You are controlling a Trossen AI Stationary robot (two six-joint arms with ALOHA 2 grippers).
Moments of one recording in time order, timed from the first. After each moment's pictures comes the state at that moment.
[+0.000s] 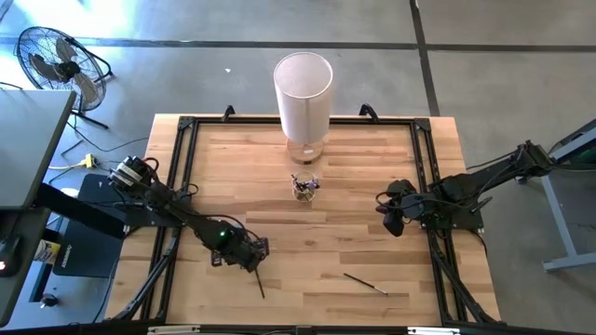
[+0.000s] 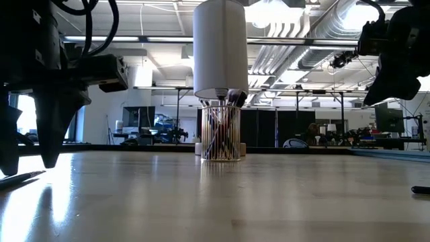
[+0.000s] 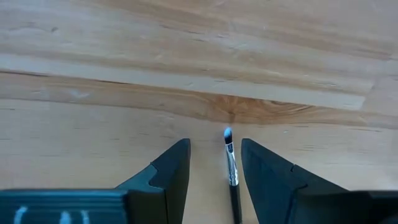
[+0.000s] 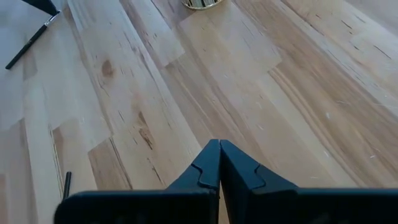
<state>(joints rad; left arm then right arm) -0.54 1.66 0.90 -0.52 -0.06 -2.29 0.35 0.71 0.44 -0.60 0.33 0.87</state>
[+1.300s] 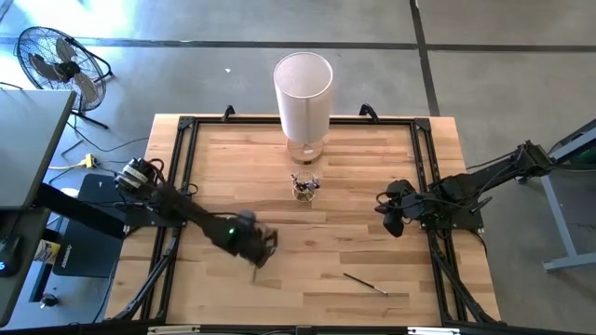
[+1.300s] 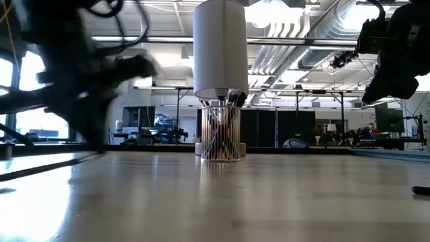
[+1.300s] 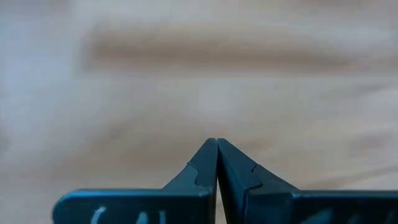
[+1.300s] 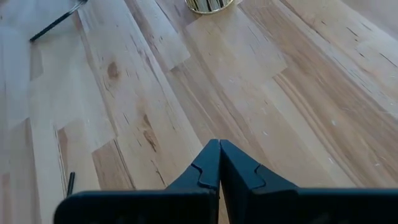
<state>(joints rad) -0.50 1.71 1.00 -0.61 -0.38 -2.03 0.35 0.71 0.44 -0.58 0.33 0.85</state>
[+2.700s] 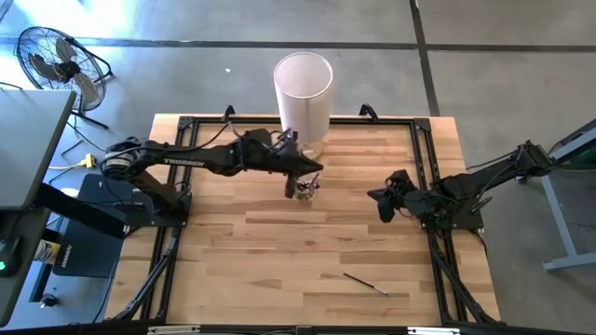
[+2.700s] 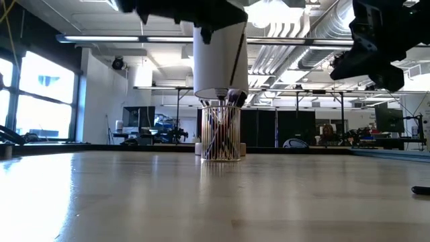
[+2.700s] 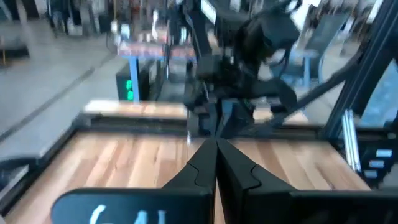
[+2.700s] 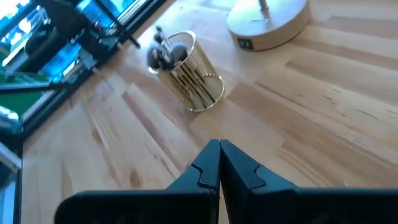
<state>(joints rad) 0.16 1.51 1.08 0.34 0.19 -0.03 0.35 0.71 0.44 -0.37 0.62 1.04</state>
